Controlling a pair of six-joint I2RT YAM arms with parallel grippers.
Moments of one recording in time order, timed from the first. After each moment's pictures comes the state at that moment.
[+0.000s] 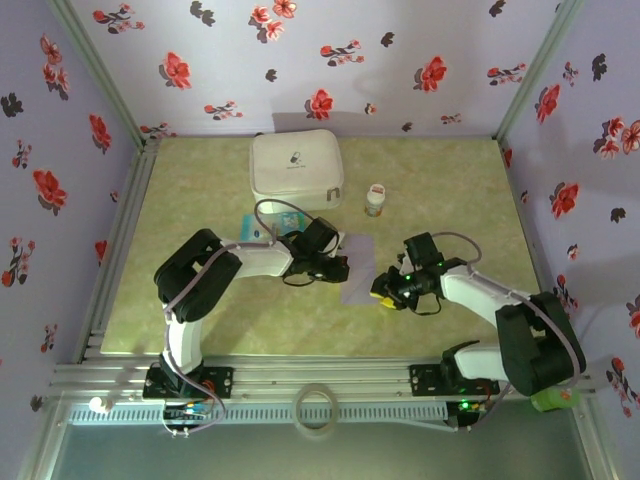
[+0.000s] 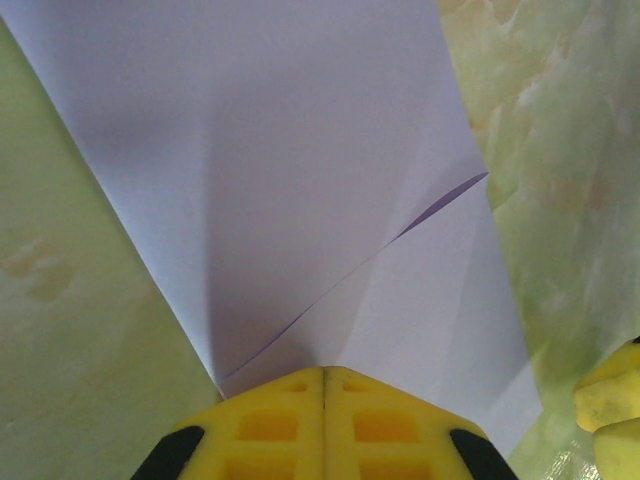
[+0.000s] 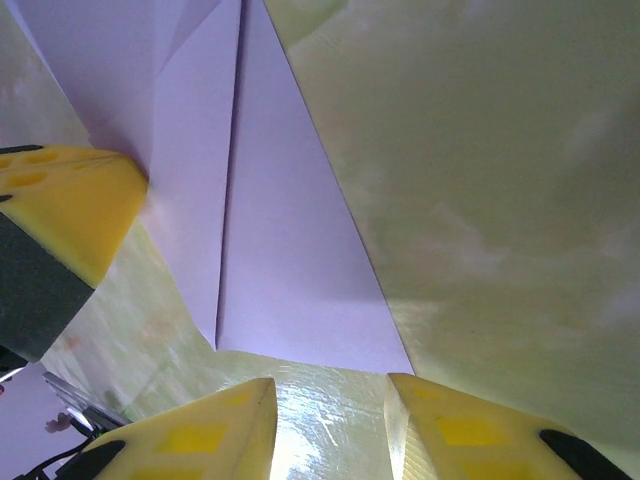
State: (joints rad) left arm -0.86 1.94 1.08 -0.09 0.34 -0.59; right arm 0.37 1.30 0.53 -0.42 -0.56 0.85
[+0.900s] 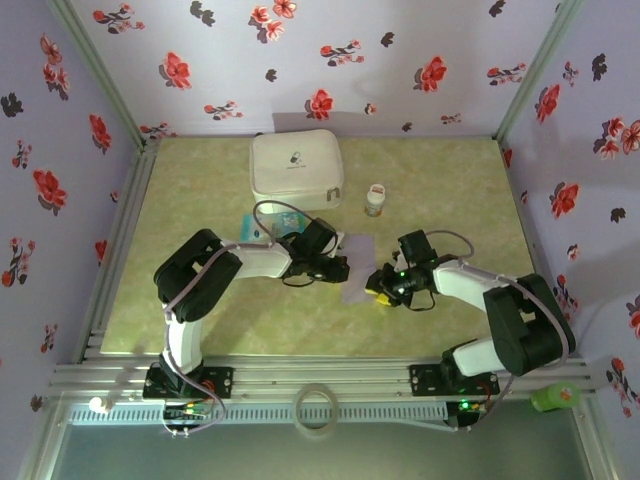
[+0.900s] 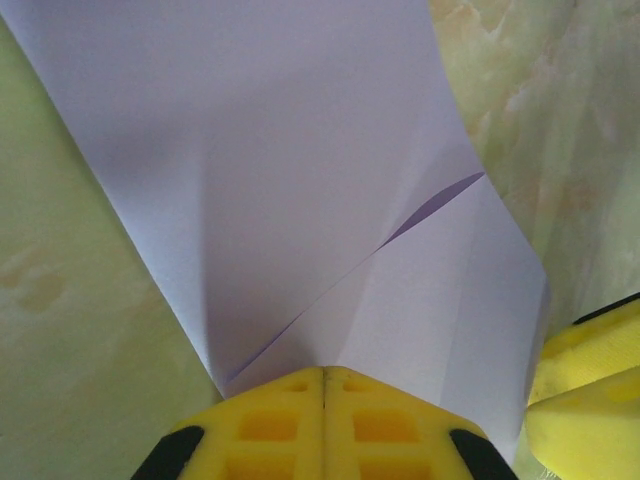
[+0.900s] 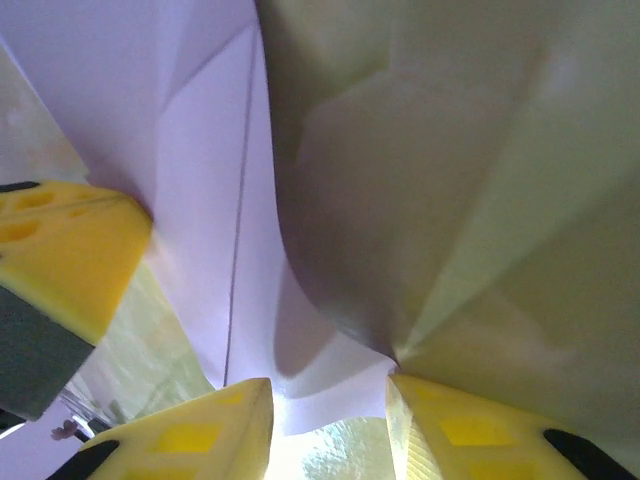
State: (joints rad) left arm -0.86 1.94 1.06 -0.04 0.35 -0.59; right arm 0.39 1.41 0.55 -0.32 -0.56 0.87
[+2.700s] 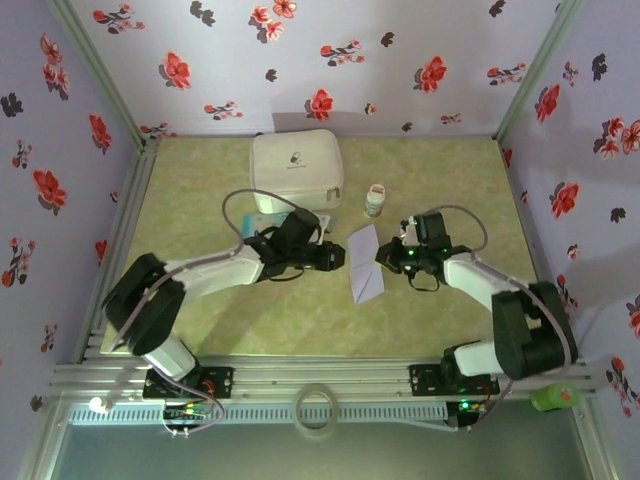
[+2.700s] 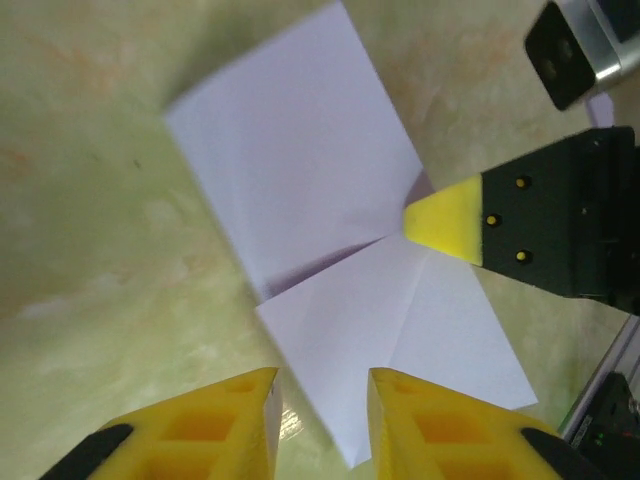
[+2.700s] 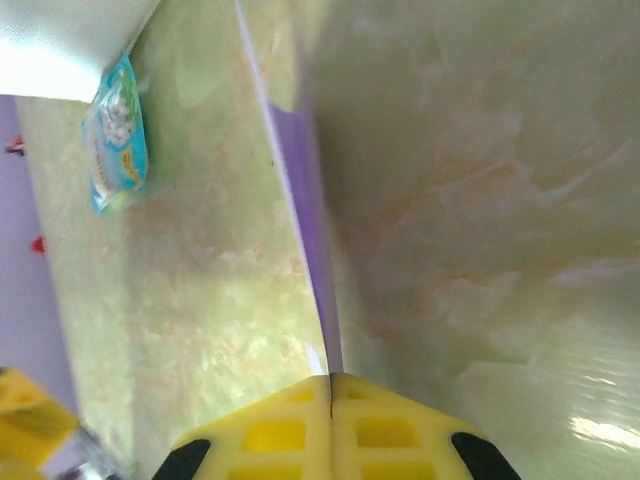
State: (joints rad) left arm -0.86 1.57 0.96 -0.10 0.21 -0.62; right arm 0.28 1.33 0.64 -0.23 -0.52 0.70
